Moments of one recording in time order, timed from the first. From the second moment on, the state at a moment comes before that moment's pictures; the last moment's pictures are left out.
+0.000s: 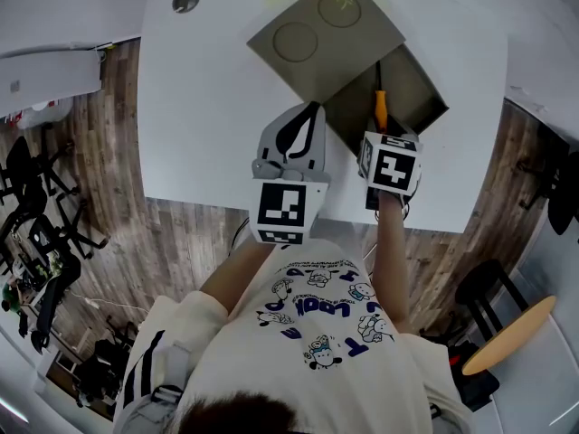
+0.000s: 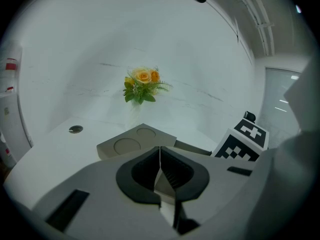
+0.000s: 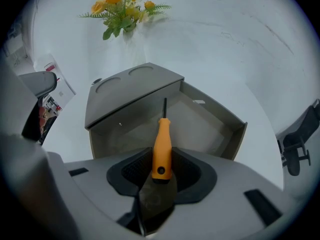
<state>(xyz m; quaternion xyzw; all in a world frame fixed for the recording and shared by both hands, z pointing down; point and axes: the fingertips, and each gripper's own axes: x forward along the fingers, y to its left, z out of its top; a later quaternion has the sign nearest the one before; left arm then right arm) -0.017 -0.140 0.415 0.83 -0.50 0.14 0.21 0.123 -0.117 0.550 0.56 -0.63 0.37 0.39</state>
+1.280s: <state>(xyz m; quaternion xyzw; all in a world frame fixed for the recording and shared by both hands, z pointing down) 0.012 -0.145 0.316 0.86 -0.49 0.07 0.12 0.111 -0.117 0.356 0.67 -0.70 0.19 0.13</state>
